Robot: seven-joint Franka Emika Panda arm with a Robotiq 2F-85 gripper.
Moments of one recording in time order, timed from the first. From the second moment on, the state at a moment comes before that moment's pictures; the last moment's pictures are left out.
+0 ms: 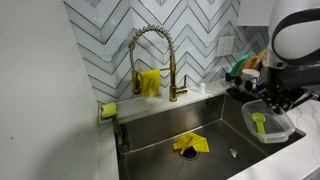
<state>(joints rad) 0.22 -0.29 0.25 -2.32 -0.17 2.01 0.40</state>
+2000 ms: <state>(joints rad) -0.18 -0.25 -0.10 -2.40 0.07 2.21 0.56</state>
